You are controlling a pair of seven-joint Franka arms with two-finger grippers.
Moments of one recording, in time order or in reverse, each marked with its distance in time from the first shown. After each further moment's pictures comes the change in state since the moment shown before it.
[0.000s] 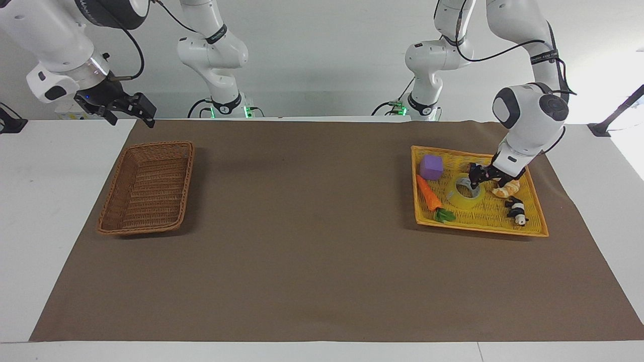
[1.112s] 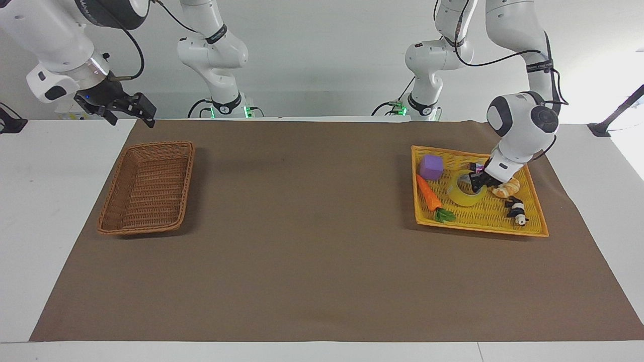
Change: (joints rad) left arm -0.012 0.036 -0.006 0.107 0.001 -0.139 0.008; right arm 0.000 0.000 0.000 0.000 0.000 0.000 0.000
